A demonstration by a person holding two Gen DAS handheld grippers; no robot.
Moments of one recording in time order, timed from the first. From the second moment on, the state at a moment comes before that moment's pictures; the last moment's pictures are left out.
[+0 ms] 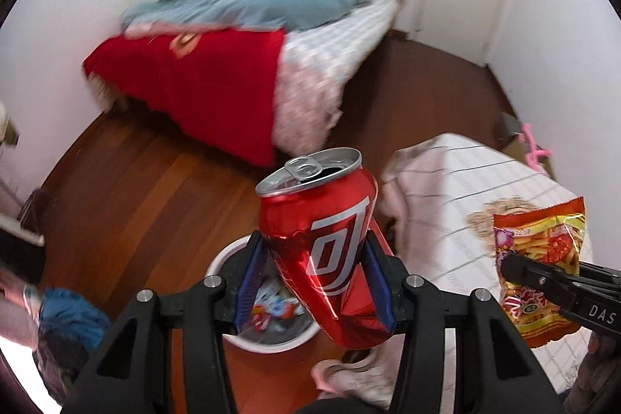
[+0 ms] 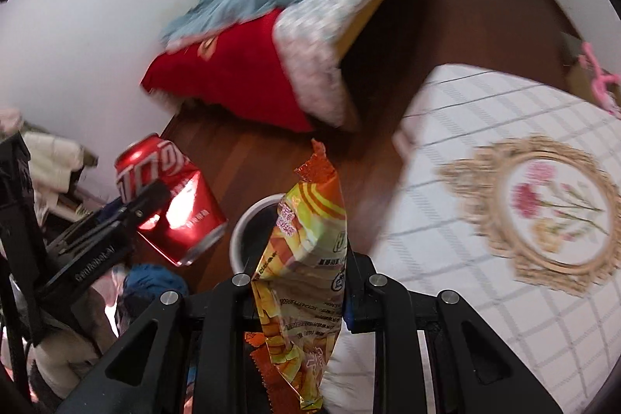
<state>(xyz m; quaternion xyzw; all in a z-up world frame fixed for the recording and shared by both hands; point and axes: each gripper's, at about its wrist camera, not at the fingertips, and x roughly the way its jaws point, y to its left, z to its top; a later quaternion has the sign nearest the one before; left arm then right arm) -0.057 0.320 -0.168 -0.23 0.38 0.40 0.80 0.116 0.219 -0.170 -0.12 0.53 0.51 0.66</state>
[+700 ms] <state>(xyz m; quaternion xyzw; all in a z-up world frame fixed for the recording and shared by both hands) -0.108 0.439 -0.381 -0.39 0.49 0.41 0.66 0.058 0.410 -0.420 -0.25 0.65 0.48 0.53</state>
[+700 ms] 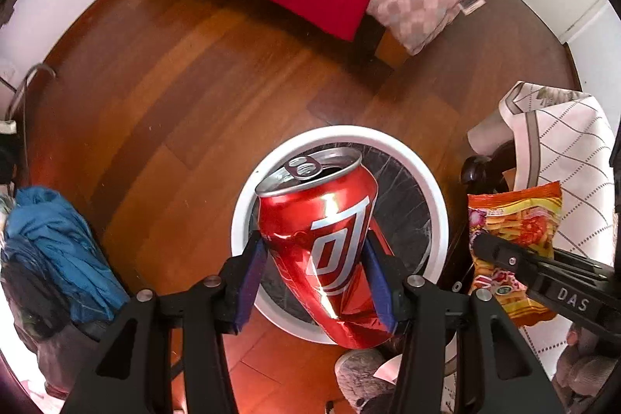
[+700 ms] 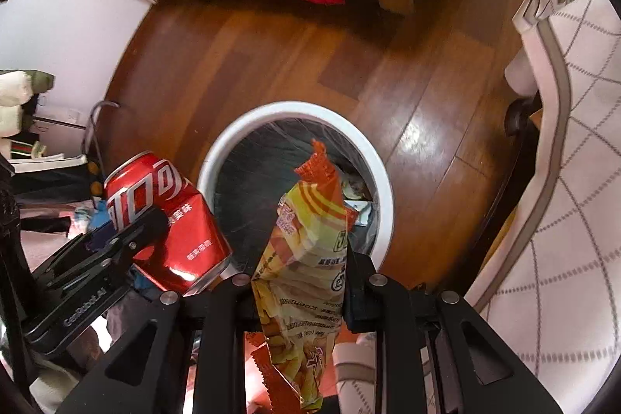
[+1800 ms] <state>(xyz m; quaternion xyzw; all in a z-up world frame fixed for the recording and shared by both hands) -0.186 0.373 -0.269 -0.33 0.46 0.49 0.66 0.022 0.350 -0.319 -0.31 0.56 0.49 0.59</state>
